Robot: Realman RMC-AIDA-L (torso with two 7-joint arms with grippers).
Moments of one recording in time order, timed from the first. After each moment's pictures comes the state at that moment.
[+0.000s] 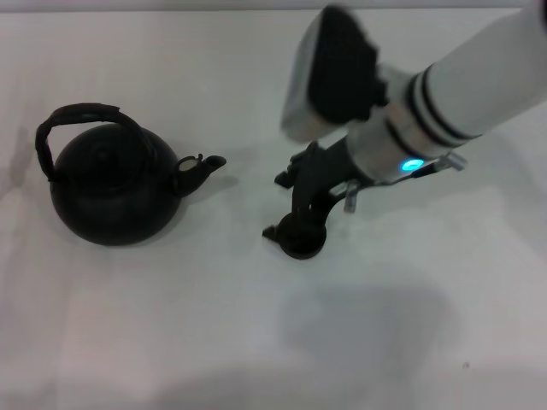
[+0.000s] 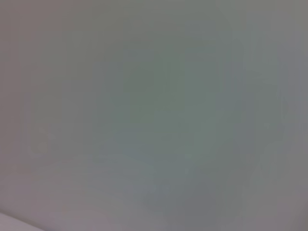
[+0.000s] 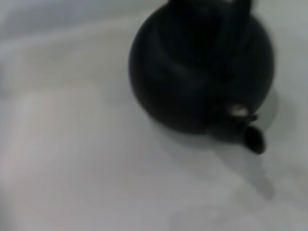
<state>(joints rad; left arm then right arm) -0.30 -2.08 1.11 -0.02 0.29 1.36 -0.63 0.68 2.02 -1.88 -1.16 0.95 1.16 -0.81</state>
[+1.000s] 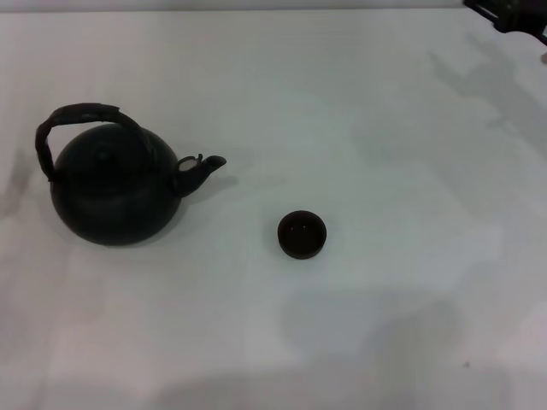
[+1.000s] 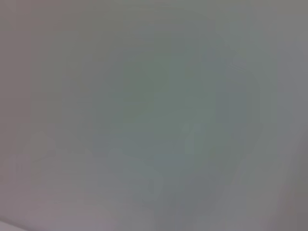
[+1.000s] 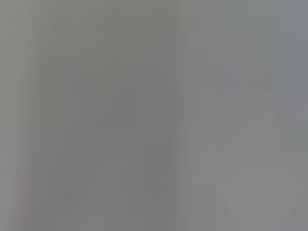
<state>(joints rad) -0.20 -2.07 1.11 0.00 0.38 1.46 -0.63 0.51 2.03 -0.94 -0.34 2.13 1.04 -2.40</state>
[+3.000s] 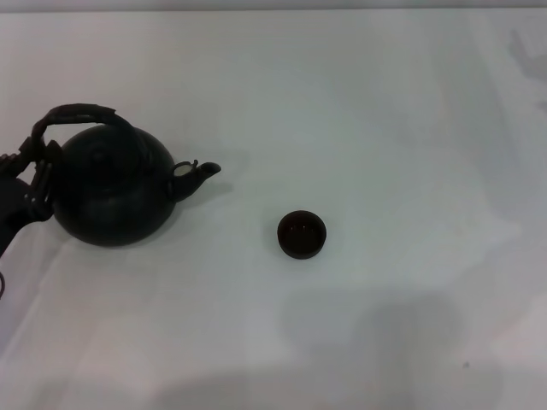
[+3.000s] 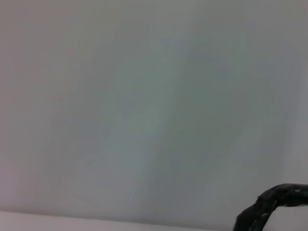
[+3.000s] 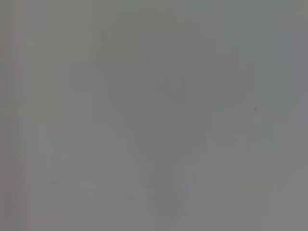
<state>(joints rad) -0.21 -2.08 1.11 0.07 0.74 1.41 -0.60 0.56 2.02 -0.82 -0.20 2.44 0.86 -2.71</state>
